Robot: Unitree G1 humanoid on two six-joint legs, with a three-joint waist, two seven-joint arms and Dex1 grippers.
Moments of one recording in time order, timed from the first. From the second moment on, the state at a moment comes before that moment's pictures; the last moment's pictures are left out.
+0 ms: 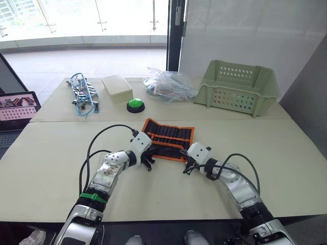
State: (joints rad) left arm -0.50 0.34 -0.16 0.30 -0.10 0.24 -0.69; right arm -0.39 -0.37 0.25 0.19 -0.07 0.03 0.55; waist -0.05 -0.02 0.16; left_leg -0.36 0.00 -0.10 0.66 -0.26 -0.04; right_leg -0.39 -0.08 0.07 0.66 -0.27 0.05
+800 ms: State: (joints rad) left arm -0.51 0.34 -0.18 0.20 -0.07 0.38 -0.65; right arm -0.45 -0.28 0.30 0.19 -0.11 0.16 0.53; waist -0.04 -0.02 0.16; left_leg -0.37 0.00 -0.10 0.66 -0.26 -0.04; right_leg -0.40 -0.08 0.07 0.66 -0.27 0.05
